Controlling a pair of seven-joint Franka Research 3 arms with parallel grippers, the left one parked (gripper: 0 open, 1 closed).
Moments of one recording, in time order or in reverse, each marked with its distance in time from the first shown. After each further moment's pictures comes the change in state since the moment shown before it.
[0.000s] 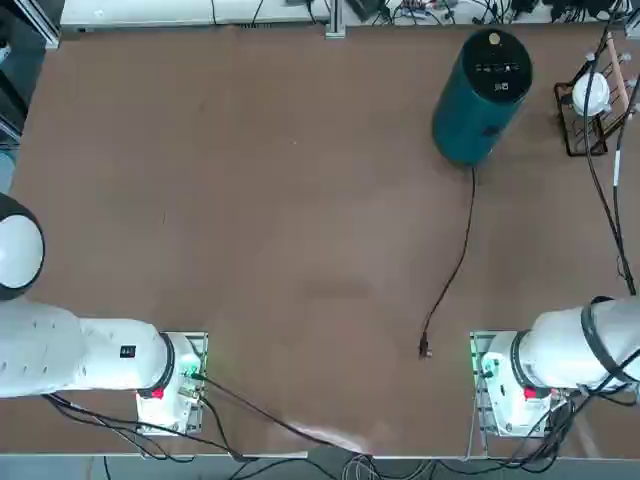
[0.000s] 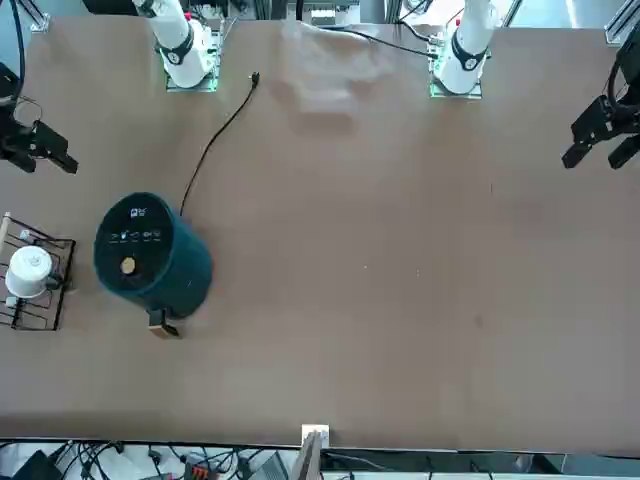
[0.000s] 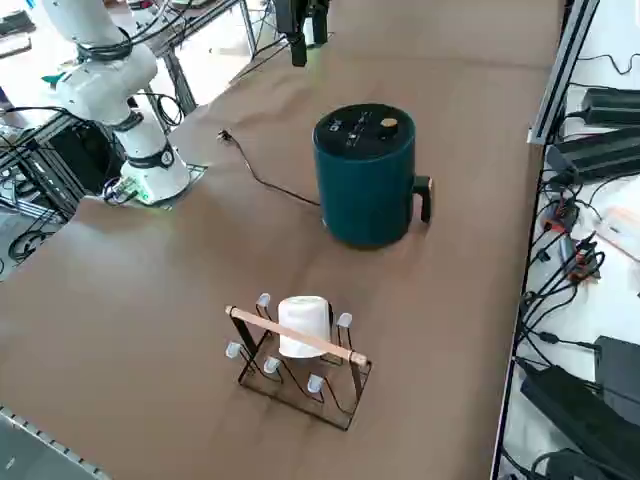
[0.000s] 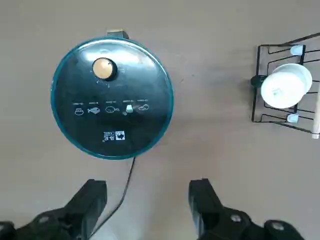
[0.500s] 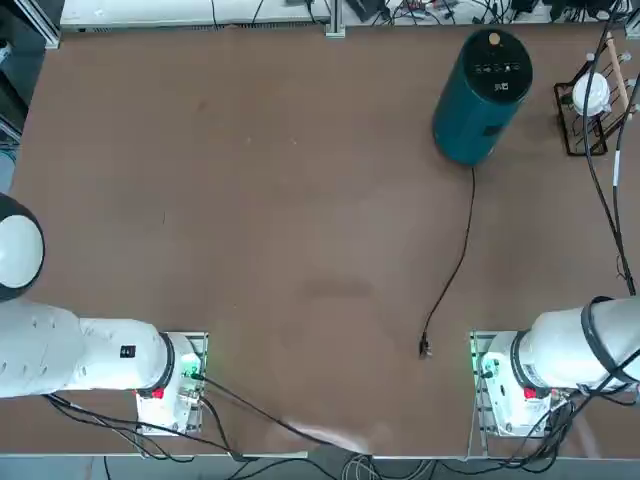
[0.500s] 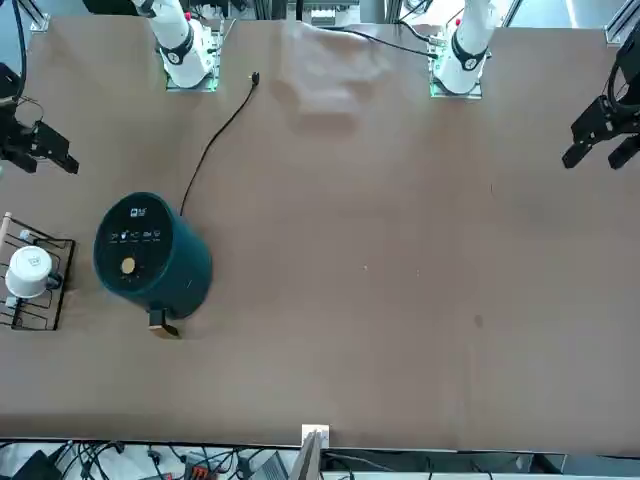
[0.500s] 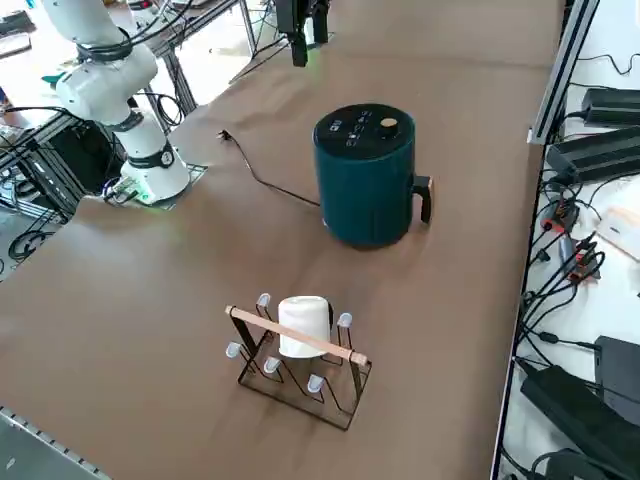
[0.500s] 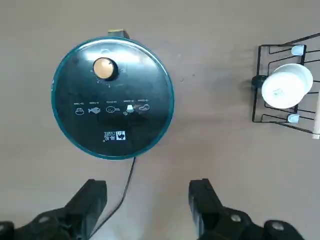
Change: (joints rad) arm 0.000 0.002 0.000 0.000 0.000 0.000 0.000
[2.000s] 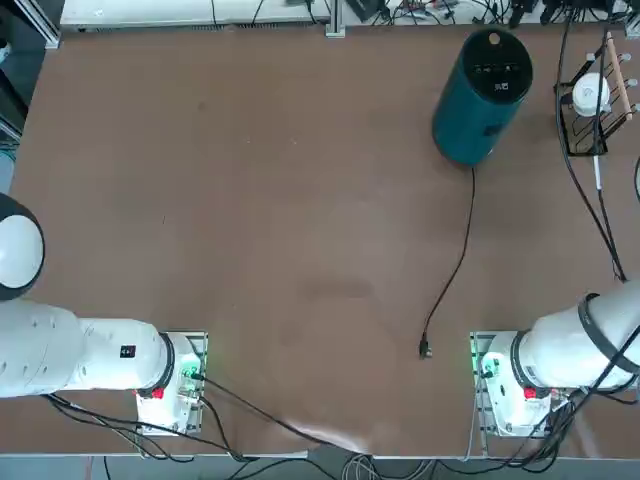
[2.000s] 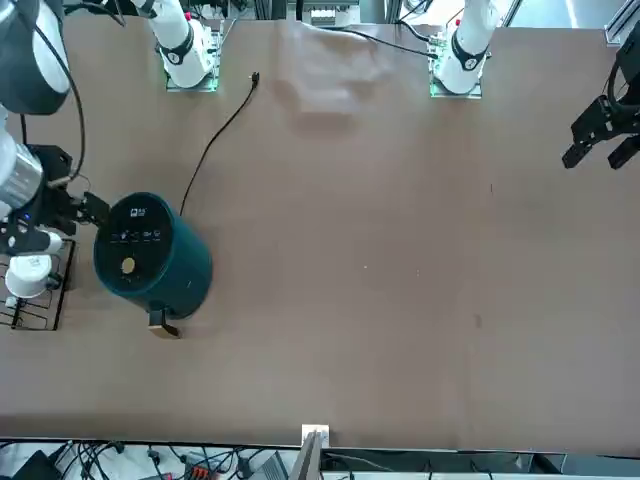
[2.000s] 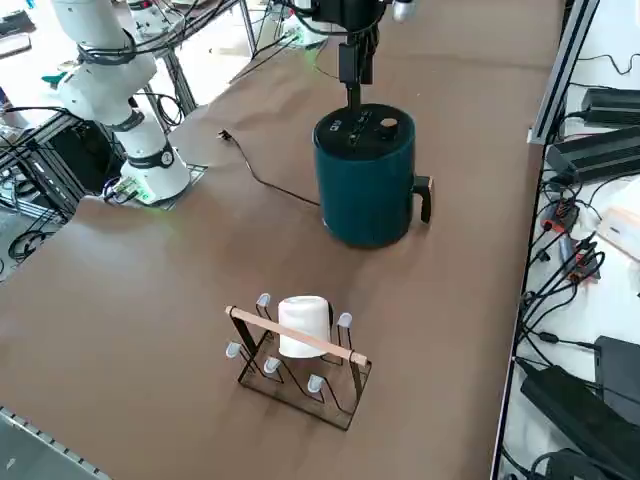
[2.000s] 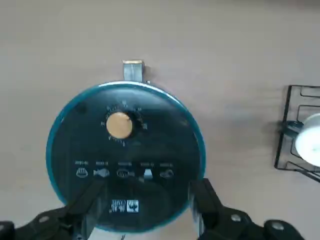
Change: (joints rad) arm 0.069 0.183 0.005 -0.010 -0.024 0.236 -0.002
